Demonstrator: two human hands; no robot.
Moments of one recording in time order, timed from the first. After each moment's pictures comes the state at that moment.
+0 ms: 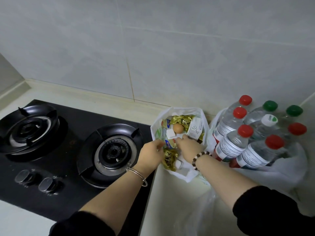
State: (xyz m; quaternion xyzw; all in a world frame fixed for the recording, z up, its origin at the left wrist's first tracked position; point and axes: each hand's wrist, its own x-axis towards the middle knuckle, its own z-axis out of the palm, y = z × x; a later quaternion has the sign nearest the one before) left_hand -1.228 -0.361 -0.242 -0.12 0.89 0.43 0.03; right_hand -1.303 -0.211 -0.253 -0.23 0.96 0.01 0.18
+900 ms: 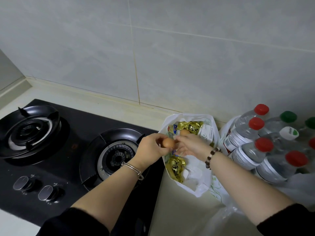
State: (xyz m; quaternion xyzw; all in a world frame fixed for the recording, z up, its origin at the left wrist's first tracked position) left_hand -1.264 -0.401 -0.237 -0.08 0.86 0.50 -0.01; right_hand -1.328 -0.245 -0.223 0.02 0.79 -0.51 0.35
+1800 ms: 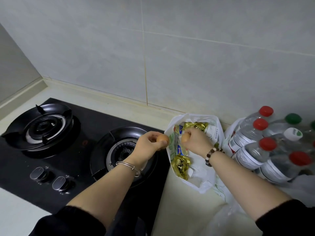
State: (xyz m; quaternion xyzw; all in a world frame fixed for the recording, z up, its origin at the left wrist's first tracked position) left_hand -1.241 -0.422 -0.227 -0.18 0.71 0.68 0.01; right_hand -1.321 -0.246 -0.214 -0.11 0.95 -0.27 0.13
